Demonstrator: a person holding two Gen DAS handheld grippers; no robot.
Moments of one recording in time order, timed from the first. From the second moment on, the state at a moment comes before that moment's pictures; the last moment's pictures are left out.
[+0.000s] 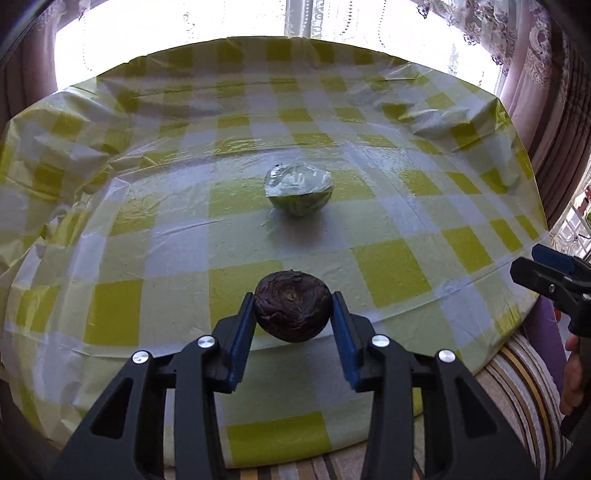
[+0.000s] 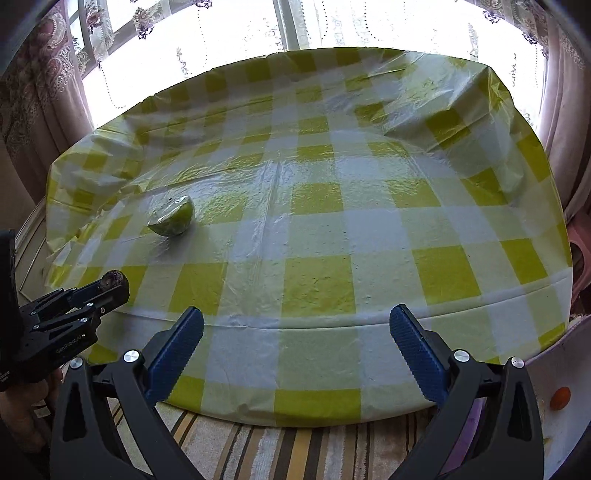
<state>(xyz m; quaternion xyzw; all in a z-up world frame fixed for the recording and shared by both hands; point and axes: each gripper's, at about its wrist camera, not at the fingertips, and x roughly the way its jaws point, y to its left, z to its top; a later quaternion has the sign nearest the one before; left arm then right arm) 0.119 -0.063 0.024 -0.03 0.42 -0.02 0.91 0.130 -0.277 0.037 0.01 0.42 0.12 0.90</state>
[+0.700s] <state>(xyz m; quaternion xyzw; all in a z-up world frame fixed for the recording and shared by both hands) 0.107 0.006 0.015 -0.17 0.38 0.04 0.91 0.217 -0.118 0.027 -0.09 0.41 0.18 0.89</state>
